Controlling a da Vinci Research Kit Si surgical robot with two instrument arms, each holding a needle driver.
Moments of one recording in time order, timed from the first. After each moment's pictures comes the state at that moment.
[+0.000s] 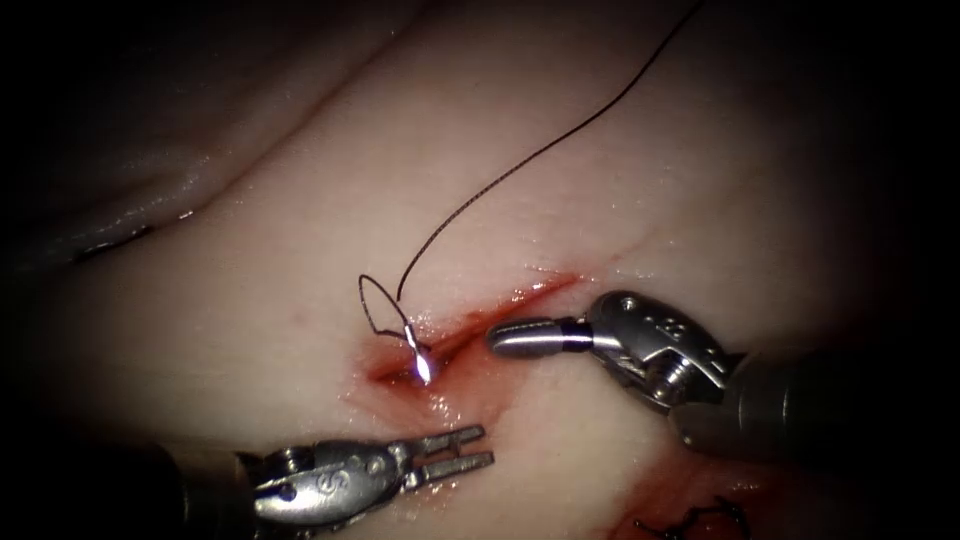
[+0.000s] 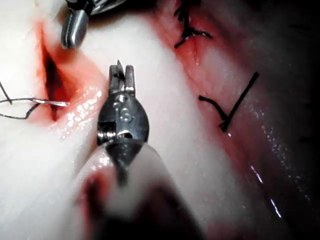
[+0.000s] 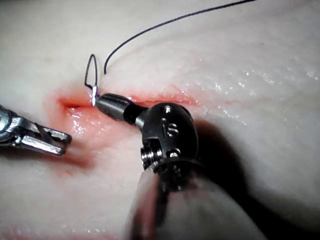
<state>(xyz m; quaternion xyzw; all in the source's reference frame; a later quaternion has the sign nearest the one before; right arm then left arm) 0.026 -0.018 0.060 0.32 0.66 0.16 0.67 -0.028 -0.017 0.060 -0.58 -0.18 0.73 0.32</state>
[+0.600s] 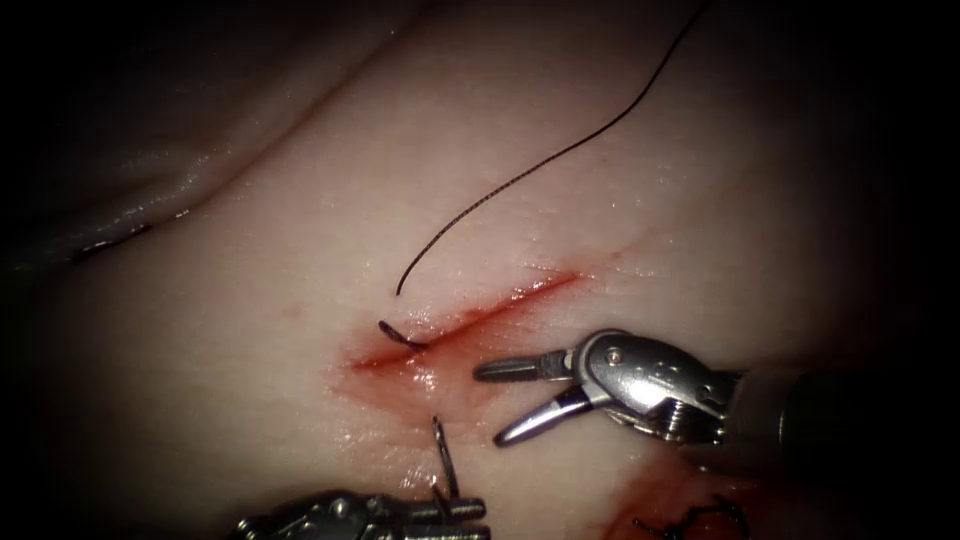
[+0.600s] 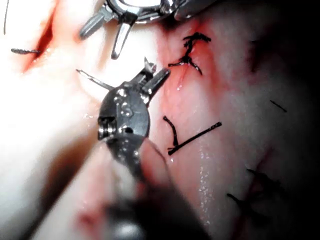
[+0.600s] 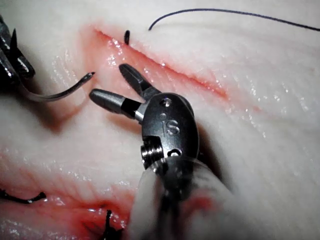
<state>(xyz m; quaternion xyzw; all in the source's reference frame) 0.027 -0.021 0.060 0.31 0.67 0.00 0.68 -0.027 -0.018 0.054 -0.63 -0.31 0.60 0.37</state>
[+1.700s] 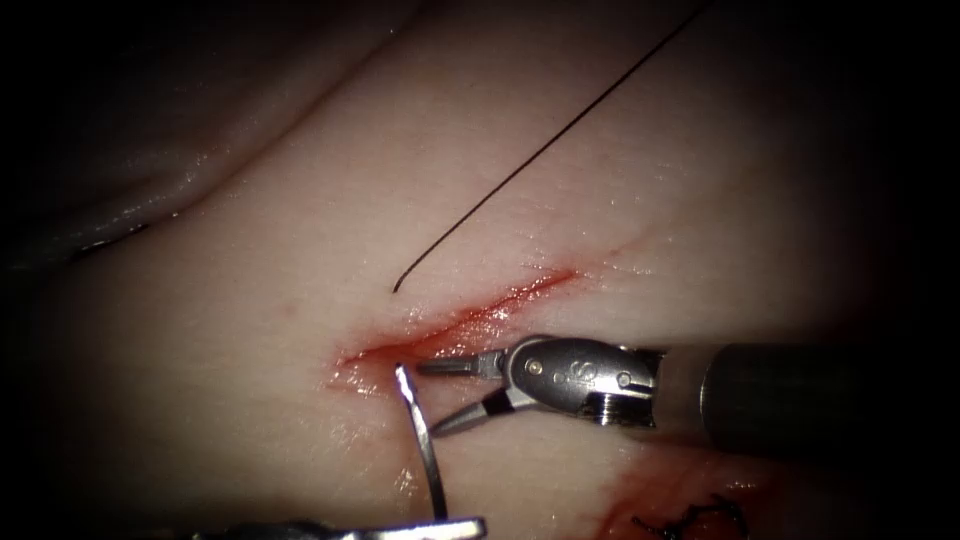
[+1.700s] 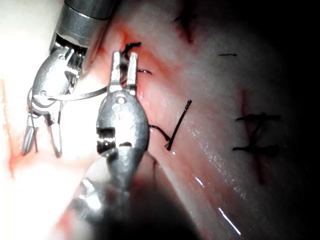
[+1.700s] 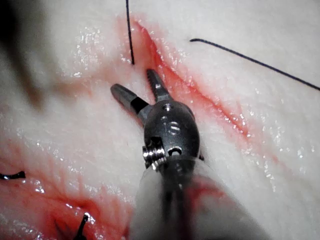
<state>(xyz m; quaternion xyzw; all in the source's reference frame) 0.030 -0.023 0.066 0.26 0.57 -0.04 0.78 -0.027 -0.016 0.044 -0.64 -0.10 0.73 0.21</state>
